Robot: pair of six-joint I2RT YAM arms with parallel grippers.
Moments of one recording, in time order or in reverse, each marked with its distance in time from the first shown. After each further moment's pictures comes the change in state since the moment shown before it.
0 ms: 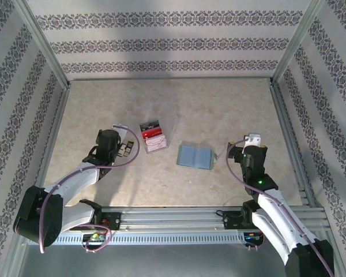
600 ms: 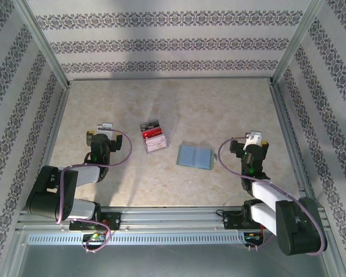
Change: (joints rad) left arm 0.172 0.223 -0.129 0.562 0.022 -0.063; right arm -0.120 0.407 -0.063 0.567 -0.053 -0.075
